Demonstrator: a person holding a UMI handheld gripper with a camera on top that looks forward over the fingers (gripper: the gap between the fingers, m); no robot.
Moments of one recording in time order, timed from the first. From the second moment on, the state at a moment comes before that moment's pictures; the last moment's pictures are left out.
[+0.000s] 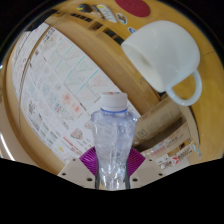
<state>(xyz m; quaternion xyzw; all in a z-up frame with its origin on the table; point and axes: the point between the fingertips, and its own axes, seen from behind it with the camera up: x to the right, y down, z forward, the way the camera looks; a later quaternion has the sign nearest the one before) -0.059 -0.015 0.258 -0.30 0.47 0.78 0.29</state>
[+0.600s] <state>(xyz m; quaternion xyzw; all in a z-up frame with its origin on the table) -0.017 -0.021 0.364 -0.60 0.17 0.47 0.63</state>
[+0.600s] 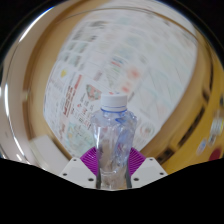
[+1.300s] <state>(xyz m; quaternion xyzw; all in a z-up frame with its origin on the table) 0.165 0.005 0.097 -0.81 -0.02 -0.01 0.59</state>
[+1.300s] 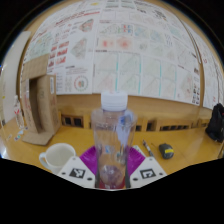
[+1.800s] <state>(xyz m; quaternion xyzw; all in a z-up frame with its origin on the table) 0.176 -0.031 0.101 -0.84 0.02 -0.03 0.55</state>
